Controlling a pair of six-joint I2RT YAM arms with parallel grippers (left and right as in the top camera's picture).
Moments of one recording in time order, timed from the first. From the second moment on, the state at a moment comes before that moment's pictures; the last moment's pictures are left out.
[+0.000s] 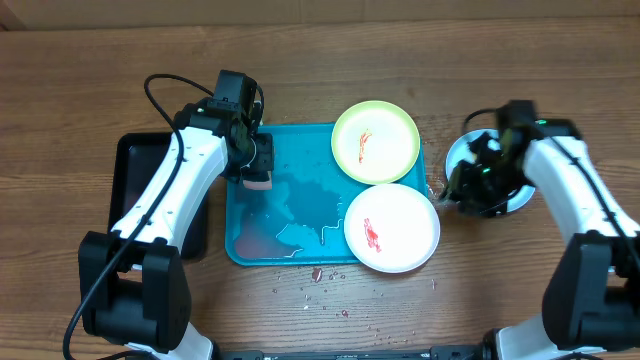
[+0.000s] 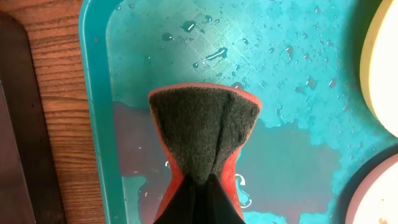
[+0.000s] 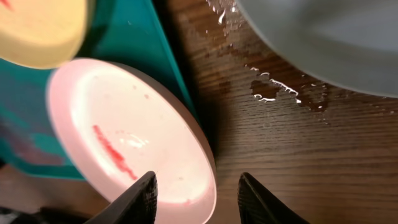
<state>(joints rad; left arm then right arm) -0.21 1.77 1.36 -0.92 0.07 -0.26 -0.03 1.71 1.19 -1.14 -0.36 0.24</state>
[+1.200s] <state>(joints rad) -0.21 1.77 1.36 -0.92 0.07 -0.26 0.18 1.63 1.00 -1.07 -0.21 0.37</state>
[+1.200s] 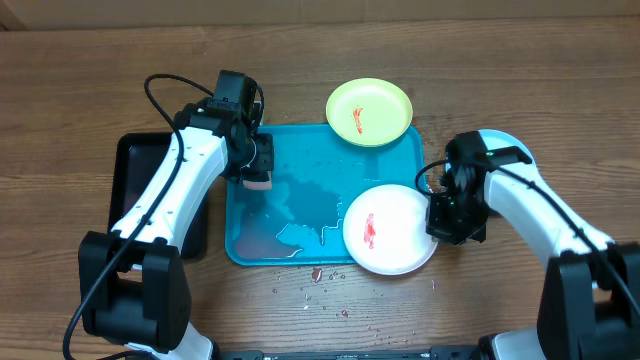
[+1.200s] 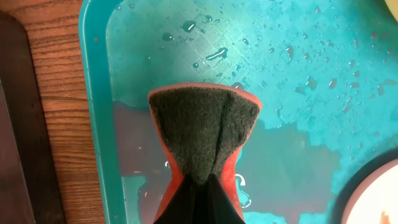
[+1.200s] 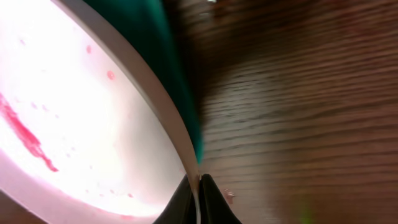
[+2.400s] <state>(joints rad) -0.21 1.77 1.55 -1.07 -0.02 -0.26 0.58 1.99 1.49 -0.88 -0.22 0.76</state>
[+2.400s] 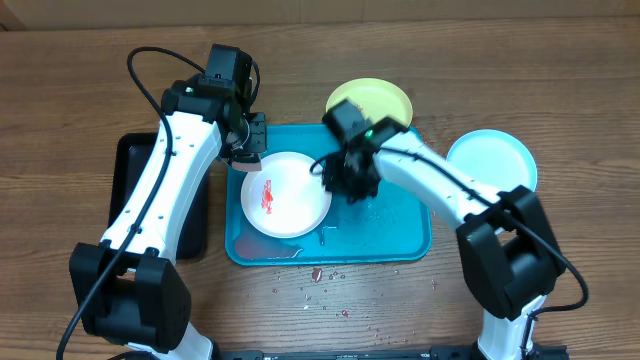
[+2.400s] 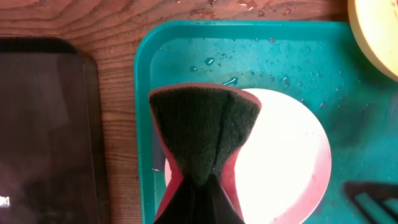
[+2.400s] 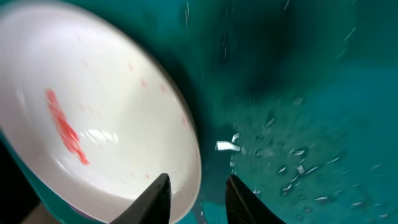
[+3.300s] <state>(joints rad) -0.21 1.77 1.55 -1.07 -0.02 -0.26 0.32 2.08 1.59 -0.73 -0.12 0.71</state>
